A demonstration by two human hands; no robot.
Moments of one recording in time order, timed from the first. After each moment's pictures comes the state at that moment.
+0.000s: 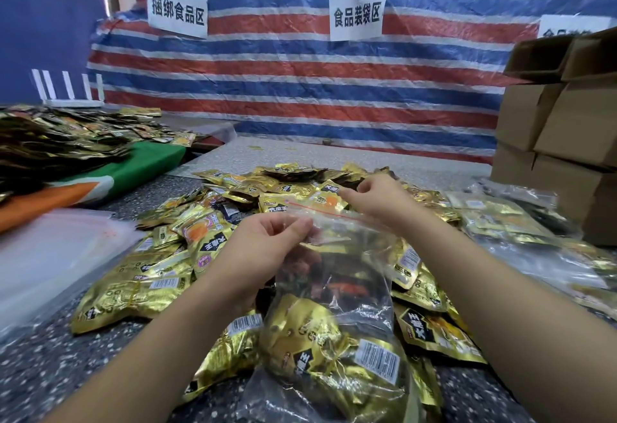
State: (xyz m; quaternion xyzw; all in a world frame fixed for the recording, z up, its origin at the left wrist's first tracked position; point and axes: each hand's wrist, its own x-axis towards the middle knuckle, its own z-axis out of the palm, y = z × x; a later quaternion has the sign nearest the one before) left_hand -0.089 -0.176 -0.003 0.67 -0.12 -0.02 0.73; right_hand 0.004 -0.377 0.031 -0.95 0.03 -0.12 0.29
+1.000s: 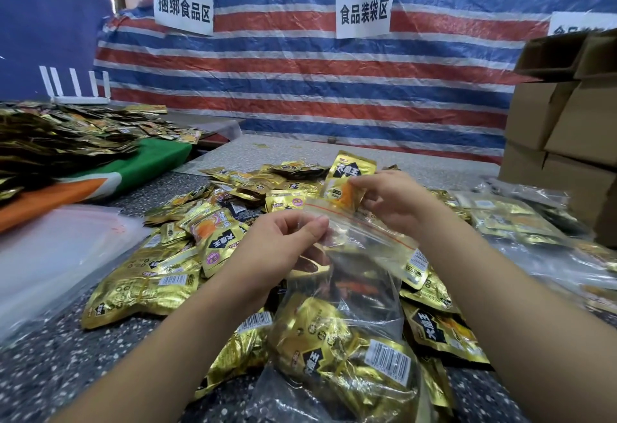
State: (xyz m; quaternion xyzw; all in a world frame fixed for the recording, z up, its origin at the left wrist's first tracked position) left_hand -0.085 -0.176 -0.006 0.68 -0.18 -0.02 0.71; right_hand 0.004 -0.371 0.036 -0.67 0.02 -0.02 0.74
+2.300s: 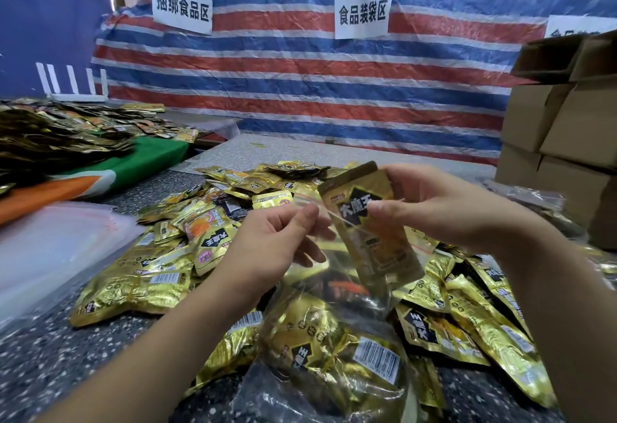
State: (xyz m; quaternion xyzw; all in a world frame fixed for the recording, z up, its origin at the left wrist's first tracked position) left_hand -0.088 -0.185 -0.008 0.66 -0.20 0.06 0.72; right_hand -0.097 -0.399 0.071 -0.83 -0.27 0.05 0.48
